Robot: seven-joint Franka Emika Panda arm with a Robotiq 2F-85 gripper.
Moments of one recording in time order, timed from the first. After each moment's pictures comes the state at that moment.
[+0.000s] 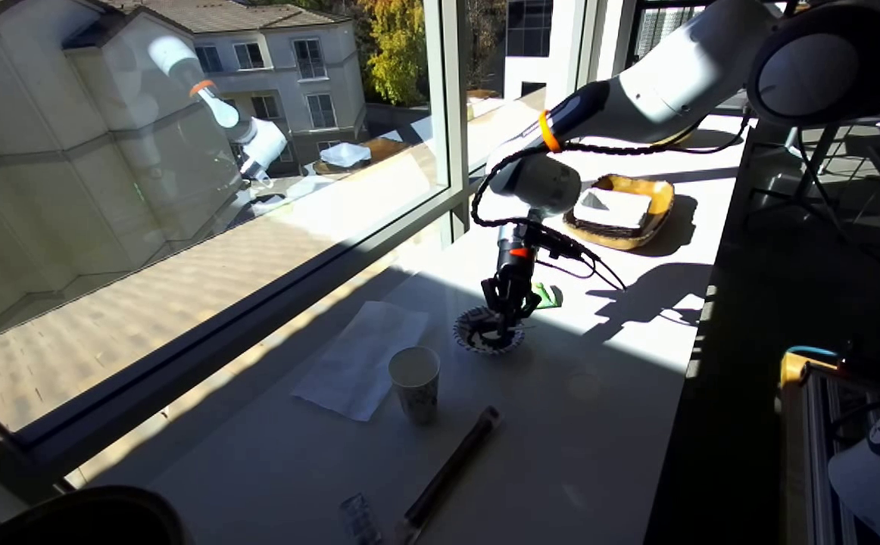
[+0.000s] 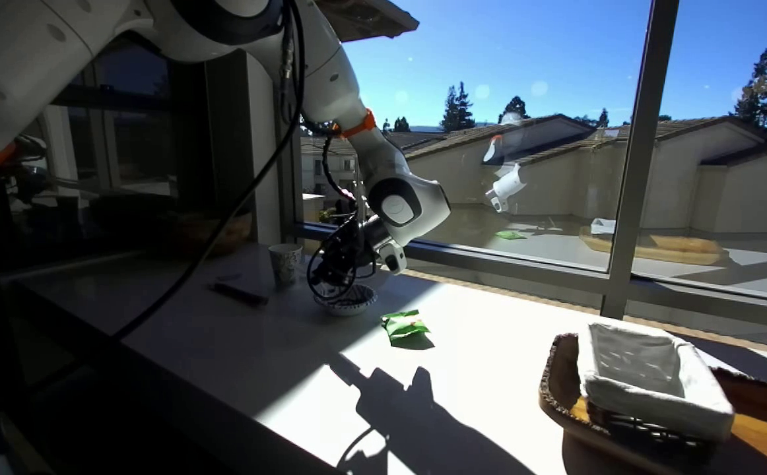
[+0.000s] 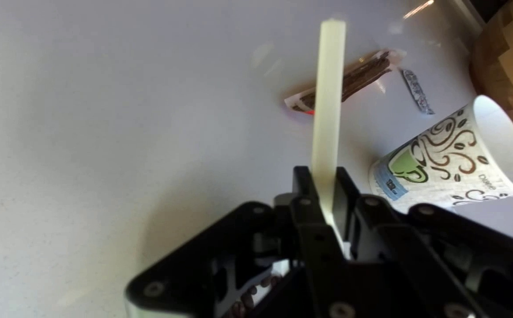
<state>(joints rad) -0.19 0.66 -0.02 -1.71 0.77 1.70 -0.07</state>
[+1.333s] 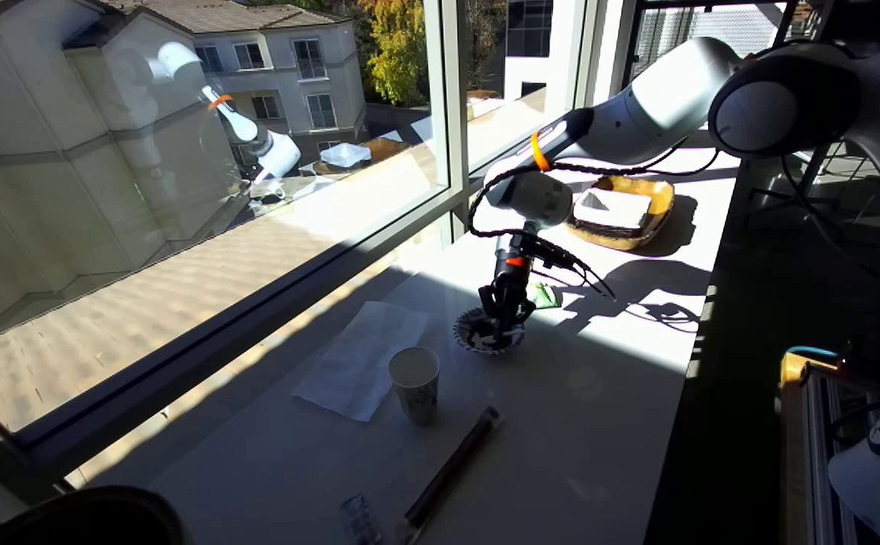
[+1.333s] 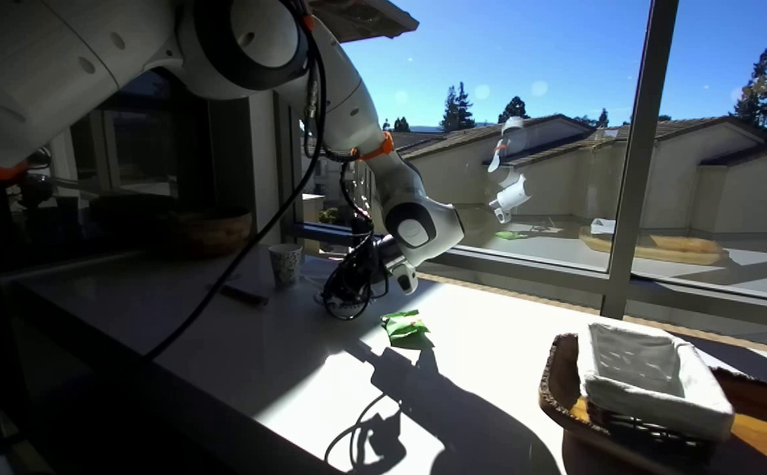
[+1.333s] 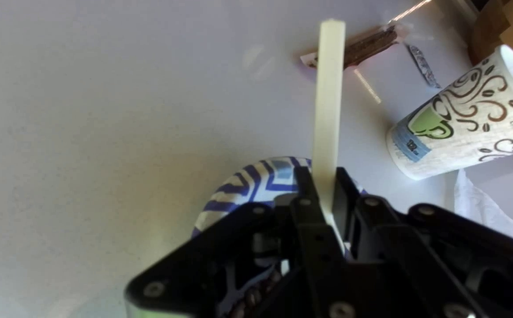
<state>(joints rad) -0.23 0.81 -0.02 -1.56 0.78 1.66 -0.09</state>
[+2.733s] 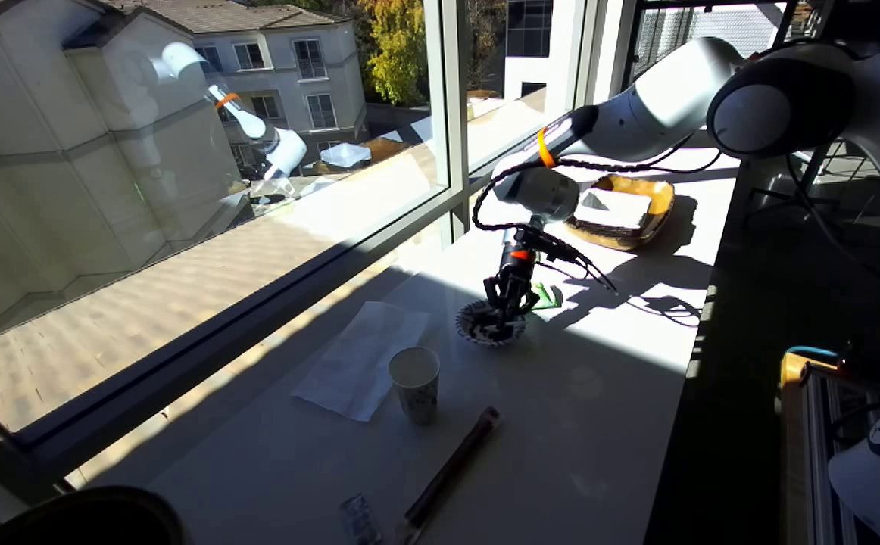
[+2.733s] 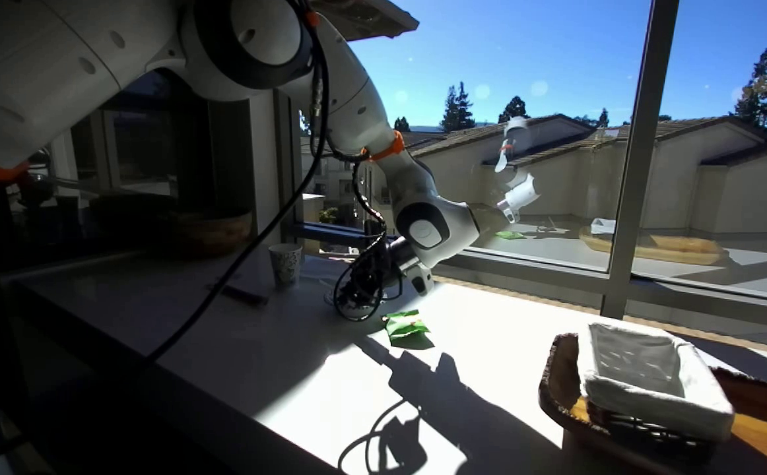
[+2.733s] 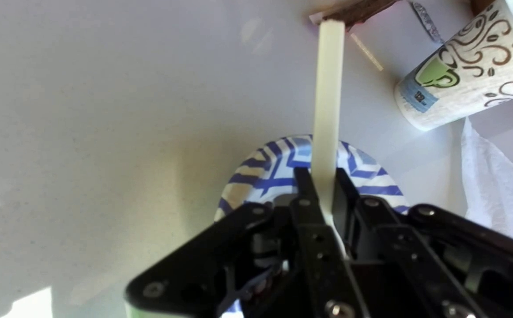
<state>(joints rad) -0.25 0.82 -0.04 -1.54 0.78 1.69 -0.05</state>
